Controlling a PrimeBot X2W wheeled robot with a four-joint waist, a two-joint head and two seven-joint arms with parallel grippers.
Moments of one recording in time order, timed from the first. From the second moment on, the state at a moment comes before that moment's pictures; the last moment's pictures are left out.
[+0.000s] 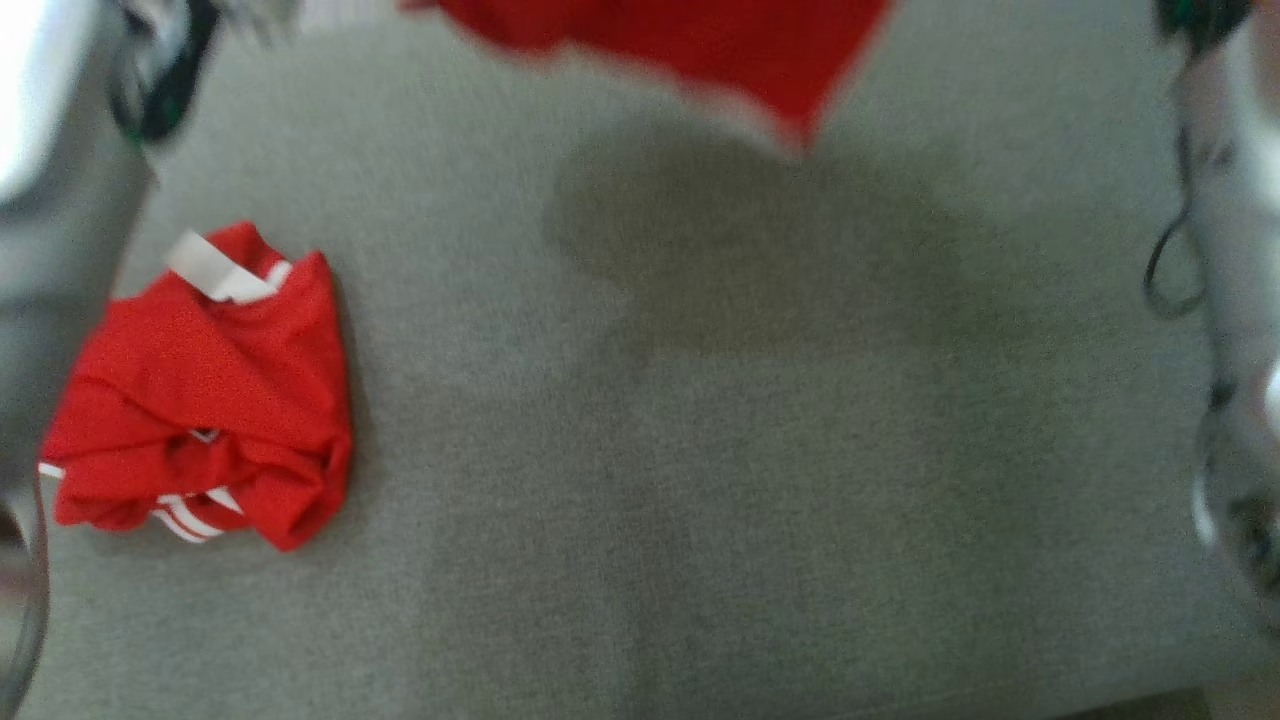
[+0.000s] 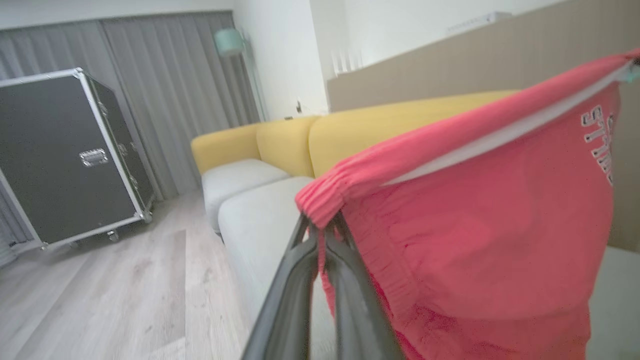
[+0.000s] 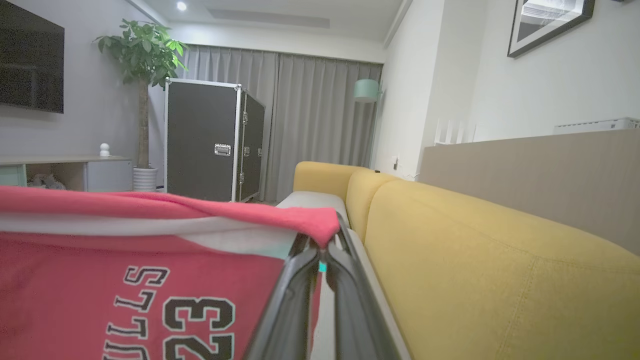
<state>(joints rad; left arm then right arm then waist) -1.25 0.42 -0.77 0.66 -0.67 -0.10 -0.03 -1.20 -0.13 0.07 0.79 0.05 0.13 -0.16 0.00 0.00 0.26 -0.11</state>
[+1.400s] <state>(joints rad) -0.67 0.37 -1.13 0.62 -0.78 -0.10 -0.23 -0.74 -0.38 0.72 1.04 0.49 0.13 0.17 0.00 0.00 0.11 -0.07</state>
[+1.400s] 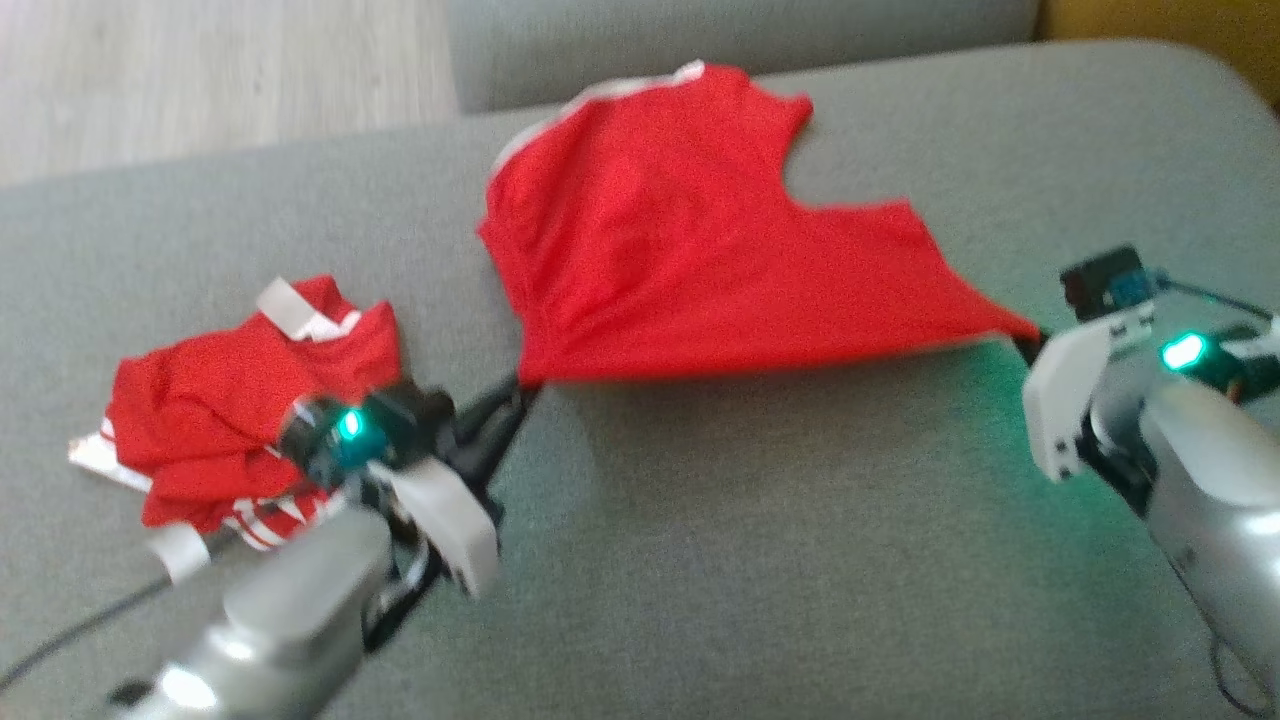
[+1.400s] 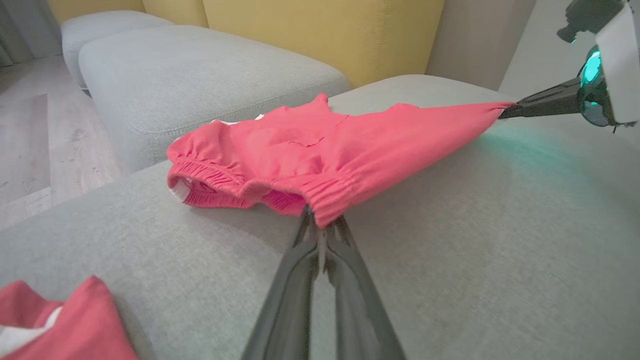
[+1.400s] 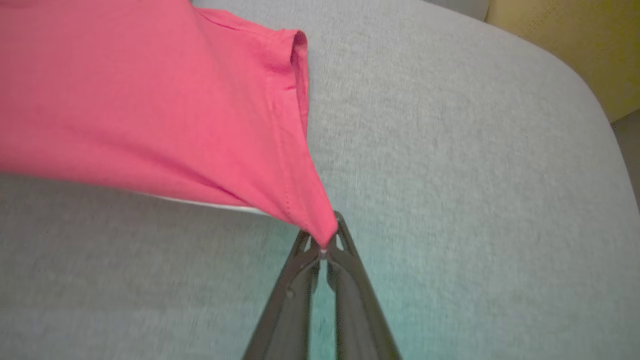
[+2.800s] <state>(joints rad) -0.69 0.39 -1.10 0.25 -0.82 0.08 -0.07 -0.84 -0.61 0.60 0.66 0.44 0.13 0.26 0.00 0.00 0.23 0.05</state>
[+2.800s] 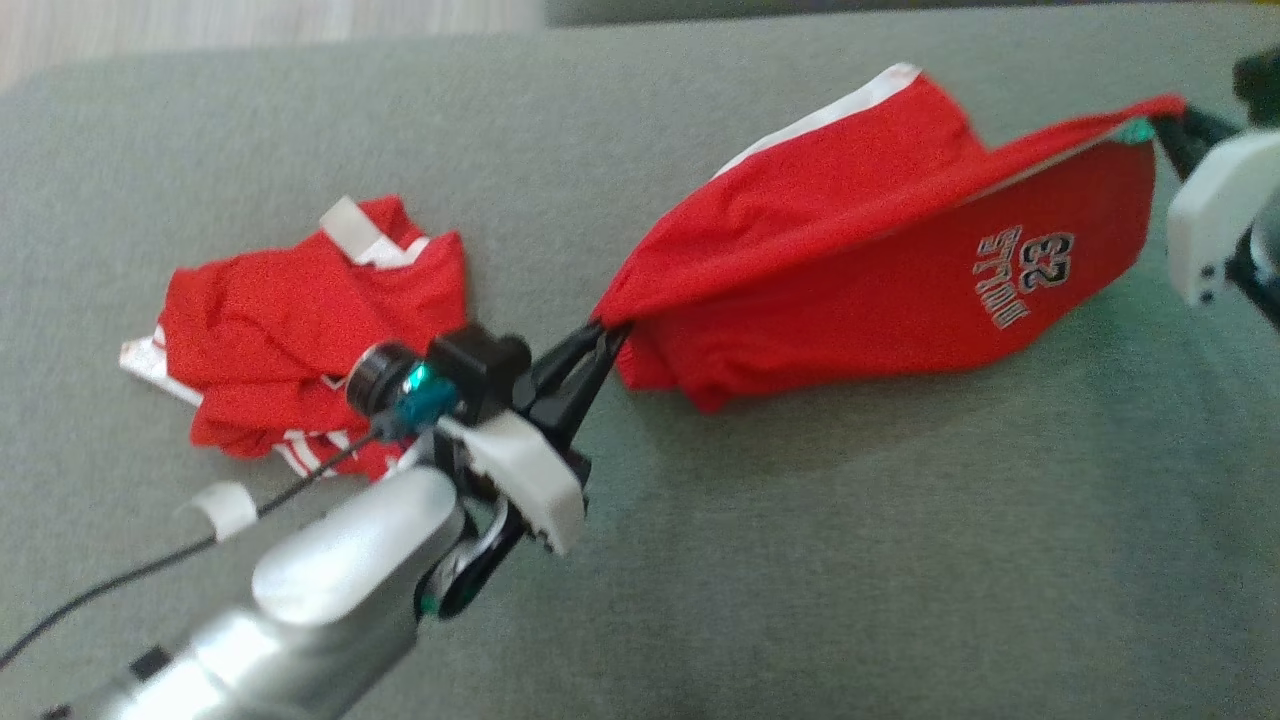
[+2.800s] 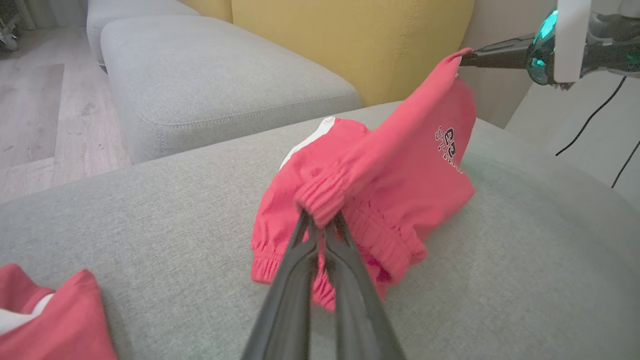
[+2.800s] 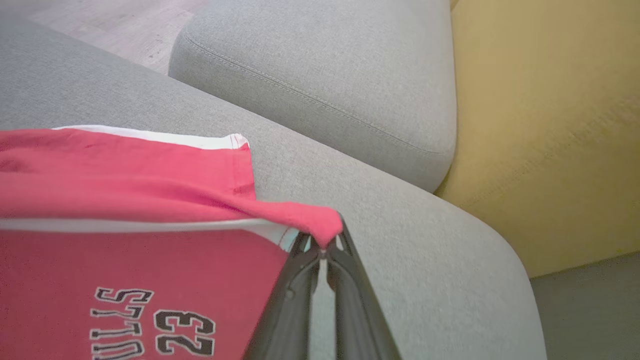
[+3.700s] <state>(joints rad) -0.90 0.20 -1.10 0.55 -0.82 -0.02 -0.13 -1.17 -0.54 0.74 1.02 0.39 0.13 0.14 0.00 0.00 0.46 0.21</state>
